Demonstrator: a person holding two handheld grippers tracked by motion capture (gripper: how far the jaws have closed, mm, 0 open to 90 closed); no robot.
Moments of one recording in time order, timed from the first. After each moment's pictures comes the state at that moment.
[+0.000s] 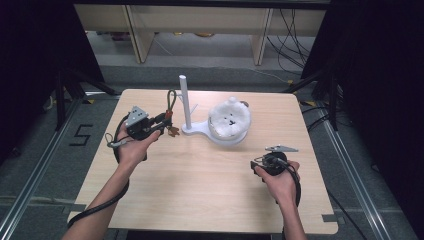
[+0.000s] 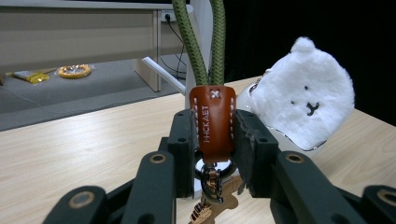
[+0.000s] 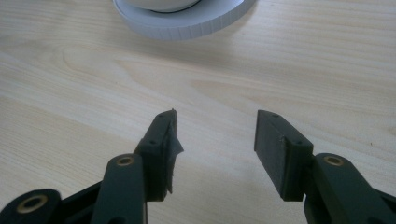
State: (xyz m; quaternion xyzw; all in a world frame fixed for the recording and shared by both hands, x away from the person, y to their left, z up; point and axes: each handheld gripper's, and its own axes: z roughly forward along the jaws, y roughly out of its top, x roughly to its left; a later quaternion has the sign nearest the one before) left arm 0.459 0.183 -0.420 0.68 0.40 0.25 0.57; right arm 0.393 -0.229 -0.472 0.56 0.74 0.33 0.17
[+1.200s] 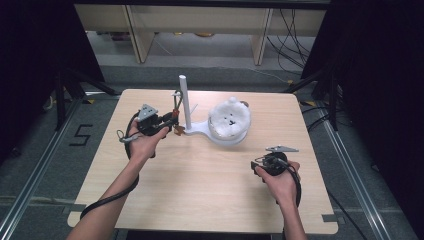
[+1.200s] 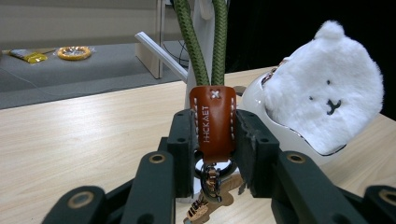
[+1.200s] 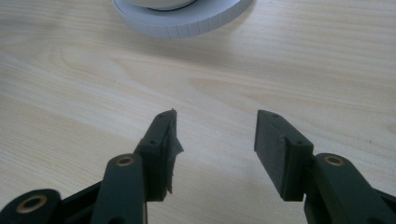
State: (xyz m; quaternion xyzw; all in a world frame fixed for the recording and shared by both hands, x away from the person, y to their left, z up) left arm 0.483 0.164 -0.435 0.68 0.43 0.23 0.55; right arm 0.390 -0.227 -0.471 0.58 0.73 0.33 0.15
